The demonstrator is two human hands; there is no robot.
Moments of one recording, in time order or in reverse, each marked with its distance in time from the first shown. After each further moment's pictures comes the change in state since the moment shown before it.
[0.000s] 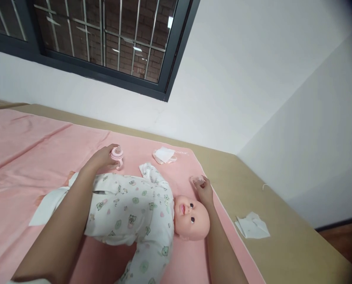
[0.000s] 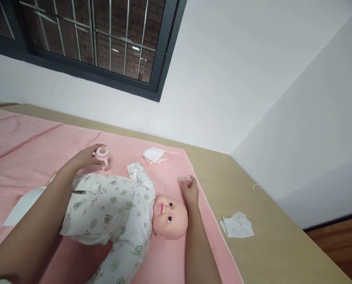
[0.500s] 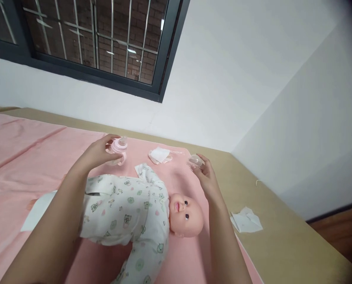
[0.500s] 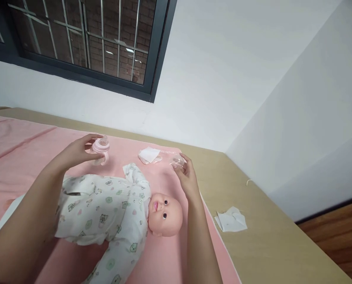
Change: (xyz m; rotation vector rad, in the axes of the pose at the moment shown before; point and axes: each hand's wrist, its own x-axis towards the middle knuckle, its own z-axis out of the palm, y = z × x) left_hand -0.038 0.056 -0.032 -0.194 0.113 0.215; right_hand -0.041 -0.153 -0.027 0.389 -0.272 -0.208
